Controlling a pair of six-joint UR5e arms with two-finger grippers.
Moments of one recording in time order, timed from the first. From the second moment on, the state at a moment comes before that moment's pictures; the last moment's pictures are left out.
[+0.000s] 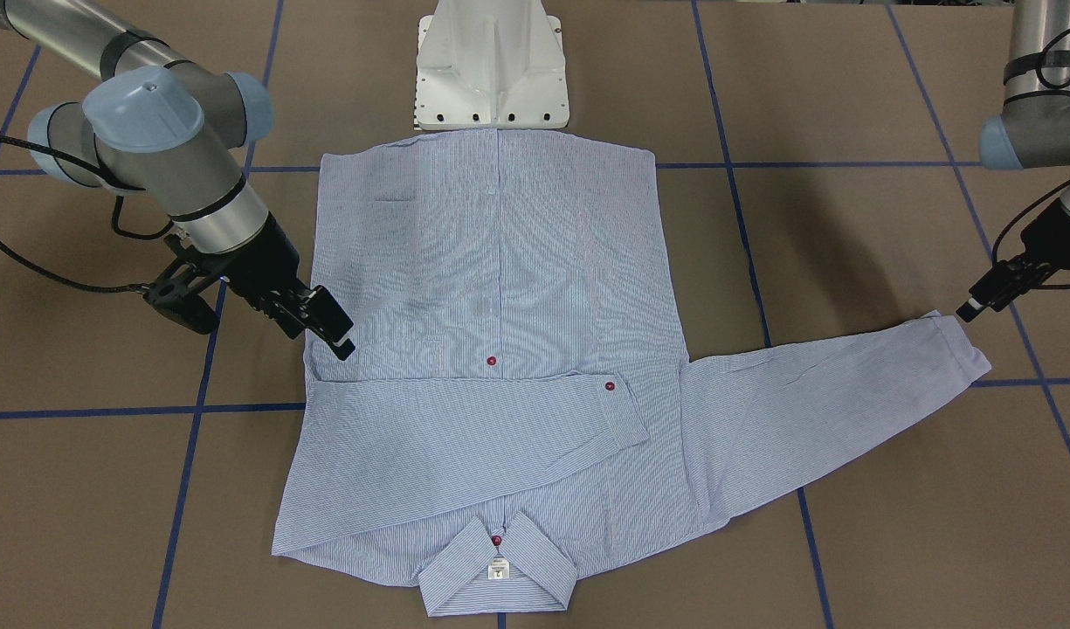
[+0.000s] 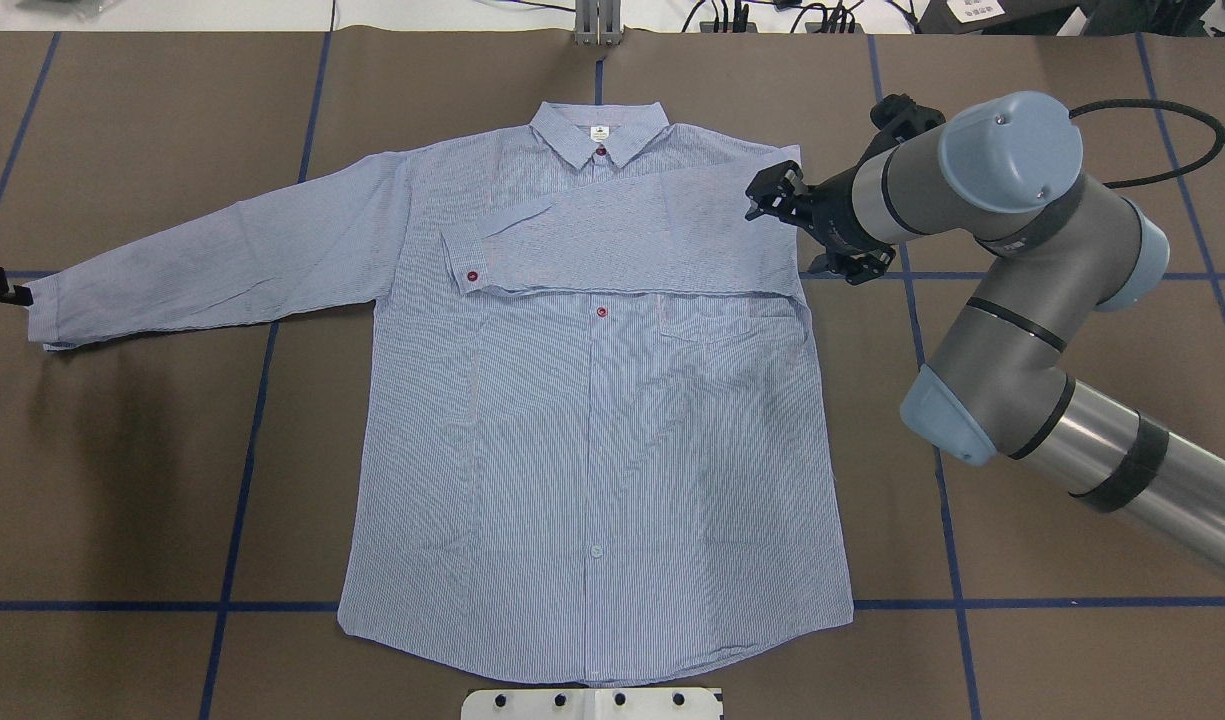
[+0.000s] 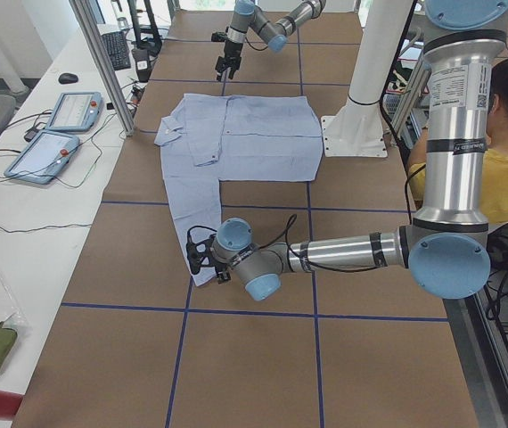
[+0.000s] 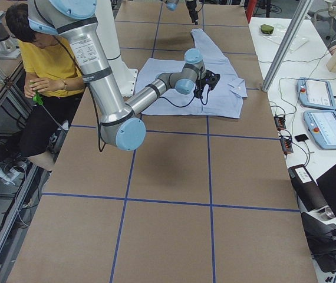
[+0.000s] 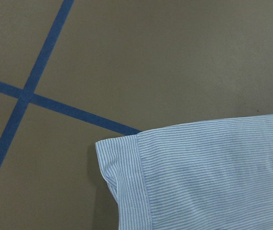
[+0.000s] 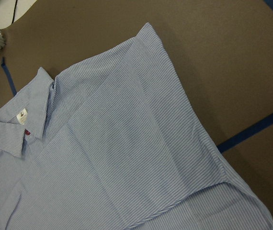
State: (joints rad) left arm -1.15 -1.55 -1.34 -2.69 -2.24 -1.23; right arm 0.77 -1.14 1.70 -1.08 1.91 1.74
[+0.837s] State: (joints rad) left arm -1.06 -1.55 -1.32 -2.72 -2.19 -1.32; right arm 0.77 -1.21 1.75 -1.08 1.90 1.73
